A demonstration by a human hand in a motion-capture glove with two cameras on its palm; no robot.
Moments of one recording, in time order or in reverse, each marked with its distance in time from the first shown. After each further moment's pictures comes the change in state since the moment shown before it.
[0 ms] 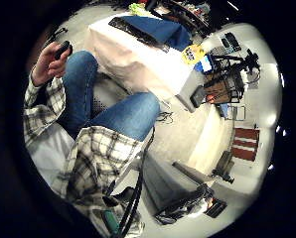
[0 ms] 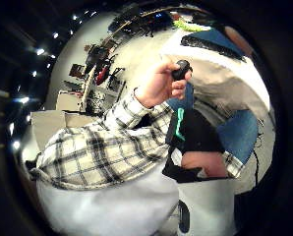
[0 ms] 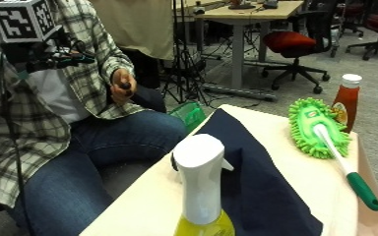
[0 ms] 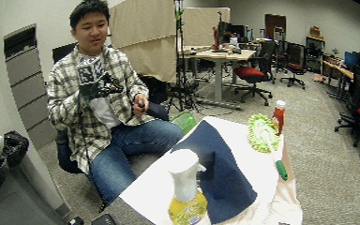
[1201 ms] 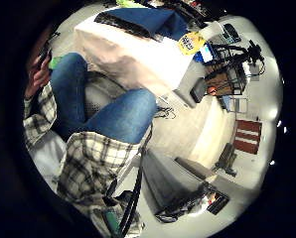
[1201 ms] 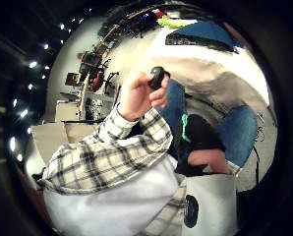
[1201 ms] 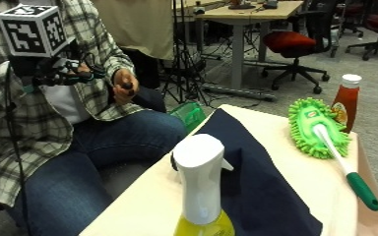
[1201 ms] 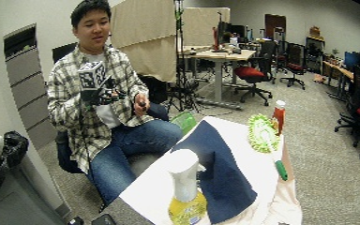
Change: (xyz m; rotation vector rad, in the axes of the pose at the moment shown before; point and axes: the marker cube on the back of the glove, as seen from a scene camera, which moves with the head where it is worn) arm 0.046 -0.034 0.013 -0.022 0.003 0.085
